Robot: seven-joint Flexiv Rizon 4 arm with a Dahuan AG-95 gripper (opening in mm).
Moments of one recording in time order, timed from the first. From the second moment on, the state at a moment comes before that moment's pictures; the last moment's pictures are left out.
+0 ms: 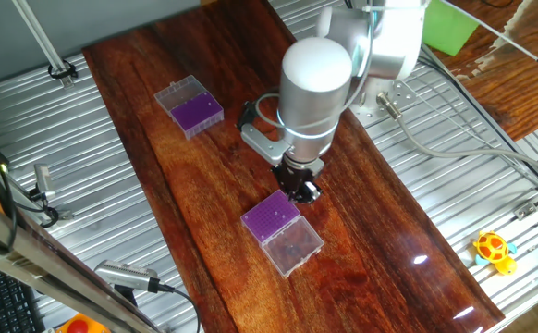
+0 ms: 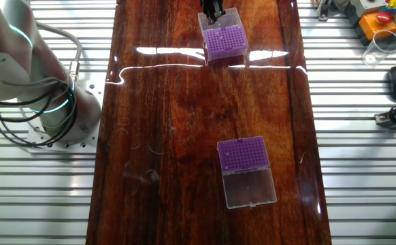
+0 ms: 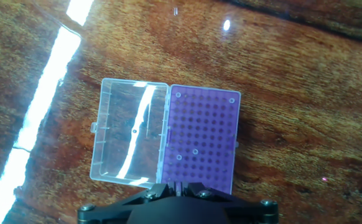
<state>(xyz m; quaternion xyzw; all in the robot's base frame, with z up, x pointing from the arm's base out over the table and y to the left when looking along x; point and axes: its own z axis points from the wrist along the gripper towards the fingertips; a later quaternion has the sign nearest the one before) 0.392 0.248 0.109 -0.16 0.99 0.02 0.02</state>
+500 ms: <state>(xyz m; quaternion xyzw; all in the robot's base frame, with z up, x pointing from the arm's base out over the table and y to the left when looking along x) 0.395 0.254 0.096 -0.15 0.99 0.01 0.03</state>
